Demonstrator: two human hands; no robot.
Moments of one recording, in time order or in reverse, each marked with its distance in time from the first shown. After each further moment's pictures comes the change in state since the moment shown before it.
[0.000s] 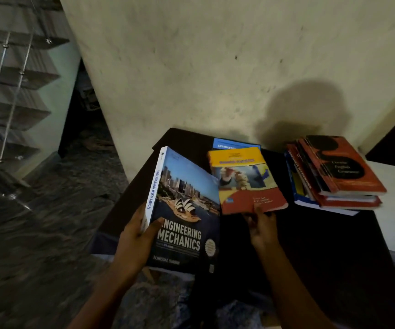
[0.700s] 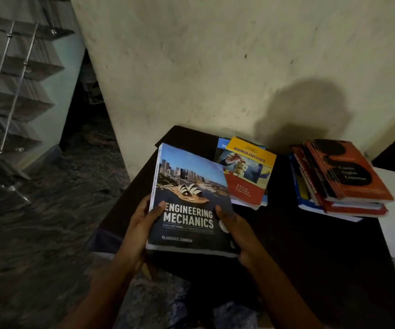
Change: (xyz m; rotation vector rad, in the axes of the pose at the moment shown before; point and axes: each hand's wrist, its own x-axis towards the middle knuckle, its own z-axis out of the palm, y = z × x) left_hand 0.028 -0.006 0.001 -0.401 -0.098 -0.073; right_hand -0.081 0.004 0.055 -0.570 -0.316 0.300
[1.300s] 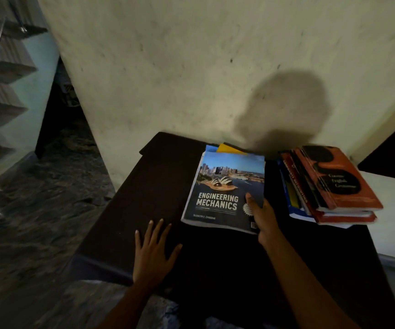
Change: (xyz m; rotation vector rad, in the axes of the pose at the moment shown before) left_hand 0.099 -0.134 -0.015 1.531 -0.027 0.301; right_hand 0.071 -0.057 -0.065 -0.080 0.382 -0.312
